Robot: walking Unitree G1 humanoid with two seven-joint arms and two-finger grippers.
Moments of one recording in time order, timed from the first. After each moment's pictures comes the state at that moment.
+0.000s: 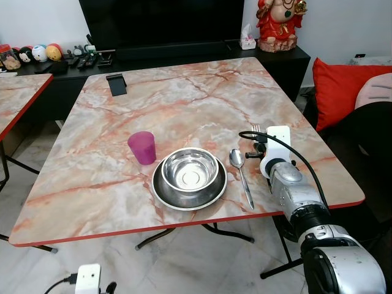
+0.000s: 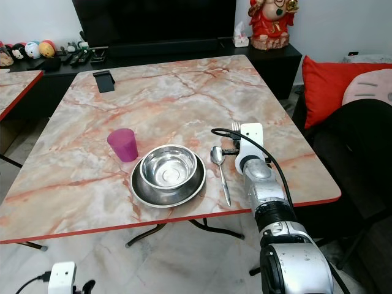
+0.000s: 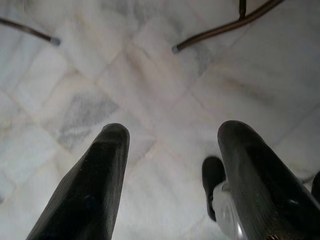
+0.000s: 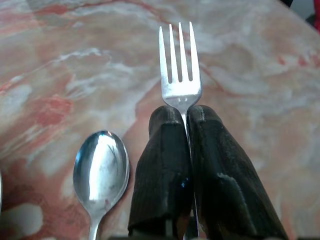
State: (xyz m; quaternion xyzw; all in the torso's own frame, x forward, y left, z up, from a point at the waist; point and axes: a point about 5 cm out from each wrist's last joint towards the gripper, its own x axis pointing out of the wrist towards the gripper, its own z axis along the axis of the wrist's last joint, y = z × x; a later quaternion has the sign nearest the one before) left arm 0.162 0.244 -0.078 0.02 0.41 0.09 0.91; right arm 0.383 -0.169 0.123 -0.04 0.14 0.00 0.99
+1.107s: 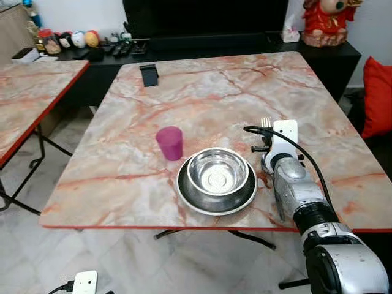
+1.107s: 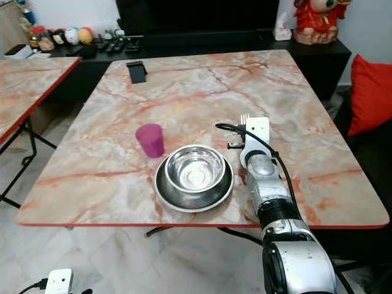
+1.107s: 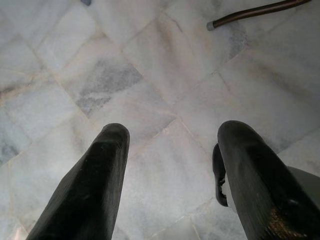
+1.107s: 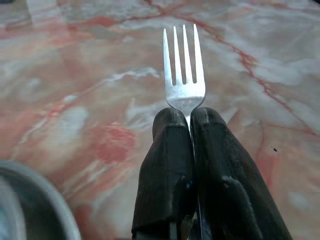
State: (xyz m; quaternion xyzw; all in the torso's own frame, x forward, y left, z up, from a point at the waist) left arm 0.156 0.249 -0.079 0.02 0.42 0.09 0.90; right arm 0.386 -0.175 0.133 -0.04 0.12 -0.03 0.99
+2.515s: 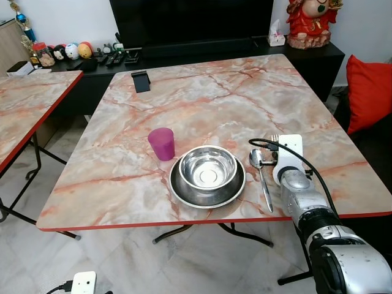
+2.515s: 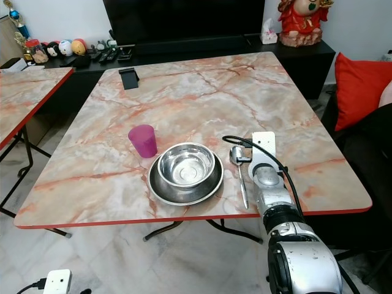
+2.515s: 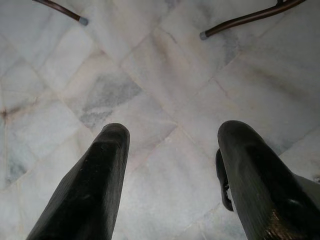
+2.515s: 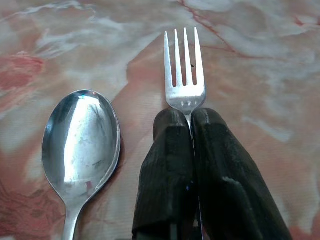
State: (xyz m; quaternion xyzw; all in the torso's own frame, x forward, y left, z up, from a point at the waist) left arm 0.159 0.252 -0.076 0.02 0.41 0.08 0.91; right arm 0.374 -0.198 0.101 -0.07 0.18 -0.08 0.98
